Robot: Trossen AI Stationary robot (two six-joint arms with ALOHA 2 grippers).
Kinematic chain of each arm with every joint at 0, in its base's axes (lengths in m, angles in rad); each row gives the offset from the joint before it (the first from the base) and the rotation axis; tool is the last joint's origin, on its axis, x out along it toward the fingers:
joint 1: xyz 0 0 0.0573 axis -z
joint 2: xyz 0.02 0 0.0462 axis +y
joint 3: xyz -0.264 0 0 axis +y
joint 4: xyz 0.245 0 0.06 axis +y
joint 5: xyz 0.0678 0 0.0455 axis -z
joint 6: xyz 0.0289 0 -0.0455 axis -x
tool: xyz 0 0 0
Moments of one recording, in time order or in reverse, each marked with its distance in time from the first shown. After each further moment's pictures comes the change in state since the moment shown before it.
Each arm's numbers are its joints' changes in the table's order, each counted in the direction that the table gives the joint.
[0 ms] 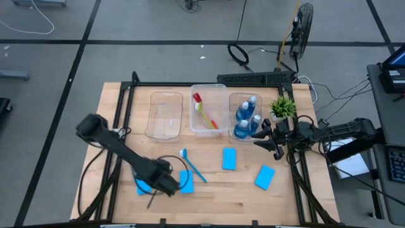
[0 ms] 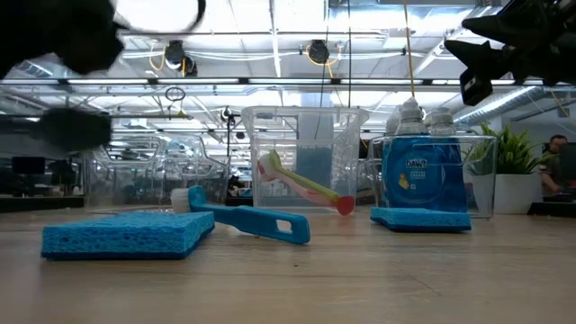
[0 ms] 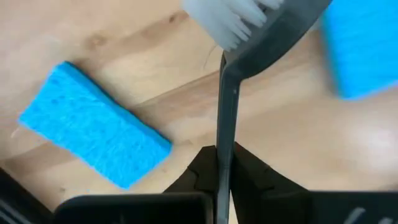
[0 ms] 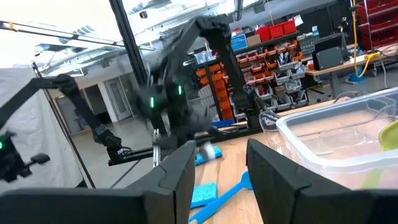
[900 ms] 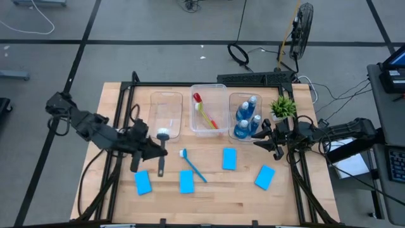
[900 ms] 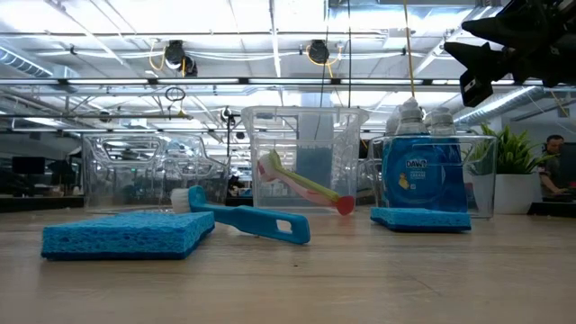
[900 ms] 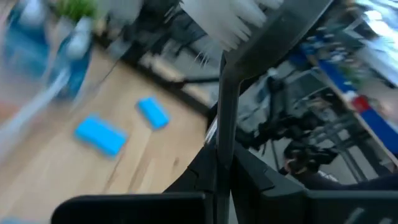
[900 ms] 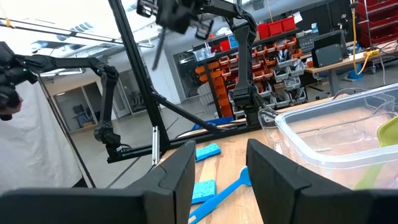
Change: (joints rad) left arm -0.022 -0.686 -0.003 -0.563 -0.563 -0.931; right arm 0.000 0.001 0.000 0.009 0.000 0.000
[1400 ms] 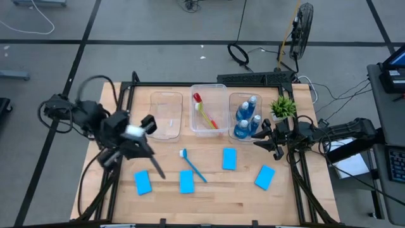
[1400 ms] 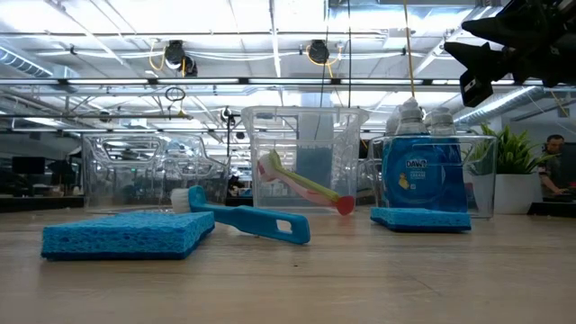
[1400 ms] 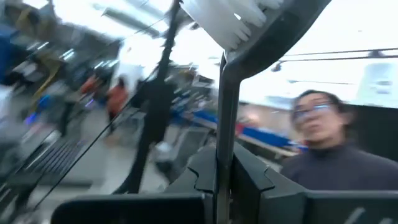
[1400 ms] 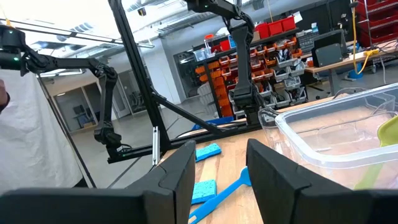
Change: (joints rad) left arm -0.121 0.005 0.000 -0.638 0.490 -0.534; right arm 0.000 0.000 0.000 0.000 0.000 -0.003
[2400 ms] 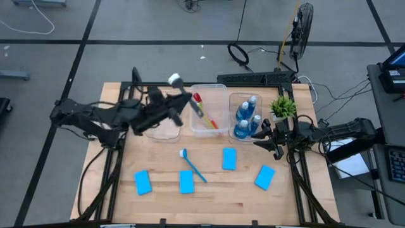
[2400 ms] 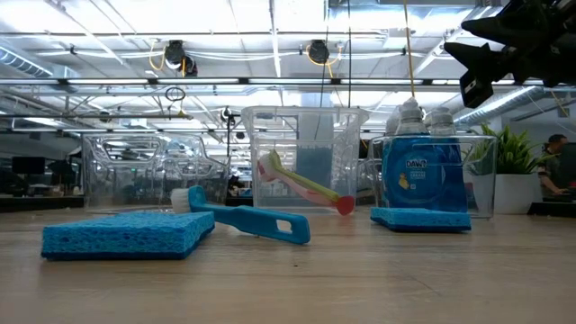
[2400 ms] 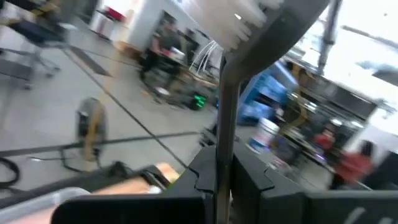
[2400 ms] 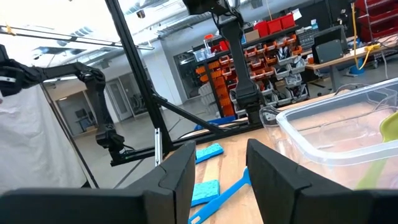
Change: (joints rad) left arm -0.259 0.197 -0.001 -0.012 -0.840 0.151; right arm 0.000 0.000 0.000 0.000 0.002 -0.032
